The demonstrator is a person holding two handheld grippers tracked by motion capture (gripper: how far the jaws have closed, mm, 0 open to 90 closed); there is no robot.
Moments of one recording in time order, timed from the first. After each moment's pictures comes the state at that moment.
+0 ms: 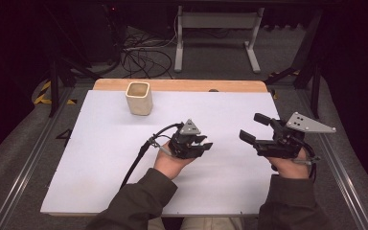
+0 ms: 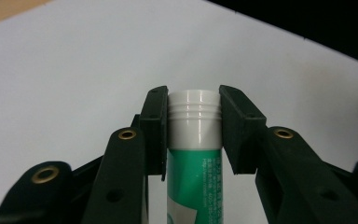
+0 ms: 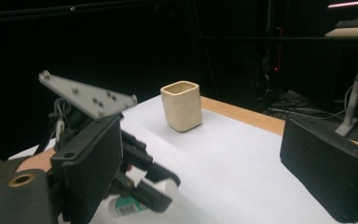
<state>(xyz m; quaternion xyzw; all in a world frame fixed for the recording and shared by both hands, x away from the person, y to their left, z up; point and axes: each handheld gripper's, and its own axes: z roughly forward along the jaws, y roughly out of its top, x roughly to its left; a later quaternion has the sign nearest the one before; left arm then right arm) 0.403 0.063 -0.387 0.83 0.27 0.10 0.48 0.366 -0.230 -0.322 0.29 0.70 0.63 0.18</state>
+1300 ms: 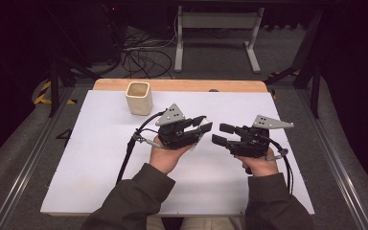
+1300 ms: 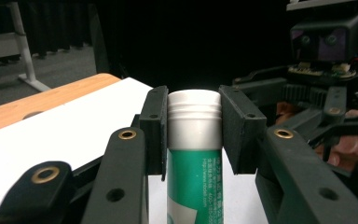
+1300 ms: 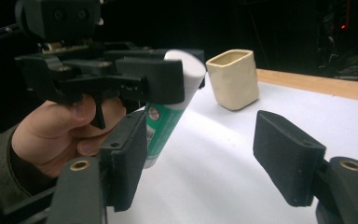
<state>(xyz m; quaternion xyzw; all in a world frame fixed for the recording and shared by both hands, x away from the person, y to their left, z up) 0.391 0.085 -0.336 0.74 0.26 0.11 0.61 0.390 -0.175 -0.359 0.28 0.72 0.64 0.05</state>
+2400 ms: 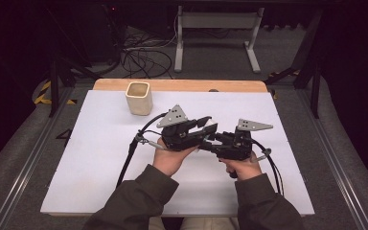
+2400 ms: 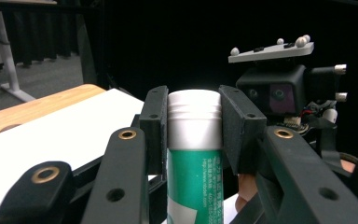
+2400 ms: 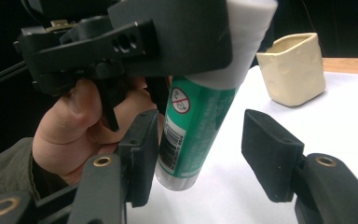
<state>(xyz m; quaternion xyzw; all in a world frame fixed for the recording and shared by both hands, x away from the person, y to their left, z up) 0.383 0.077 -0.332 0.73 0.24 0.10 0.64 0.396 -0.141 -0.380 0.25 0.70 0.67 -0.04</state>
